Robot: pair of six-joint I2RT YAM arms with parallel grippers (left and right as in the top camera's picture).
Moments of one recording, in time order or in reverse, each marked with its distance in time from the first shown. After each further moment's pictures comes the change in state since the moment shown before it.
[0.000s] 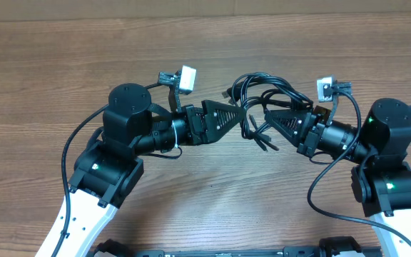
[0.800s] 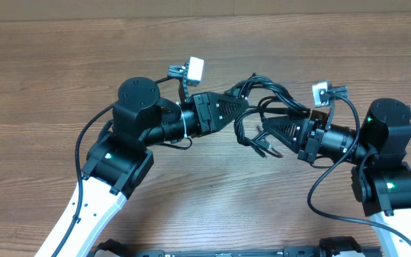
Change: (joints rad) left arm -0.027 0.070 0.000 0.163 0.008 -0.151; right arm -0.002 0.003 0.000 -0.047 -0.085 -0.053
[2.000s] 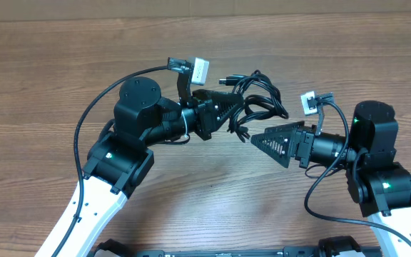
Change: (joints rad) left arm 0.000 0.002 0.000 -0.015 -0.093 0.474; right arm 0.048 0.004 0.000 -0.182 0.033 0.042
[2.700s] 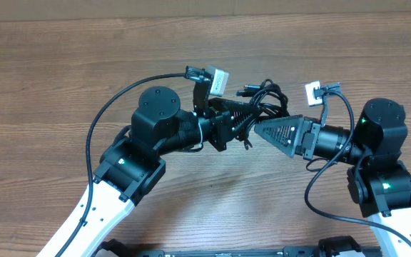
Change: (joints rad) left arm -0.118 0.000 0.000 0.002 -0.085 0.032; right arm 0.000 -0.002 0.000 0.220 -0.026 0.262
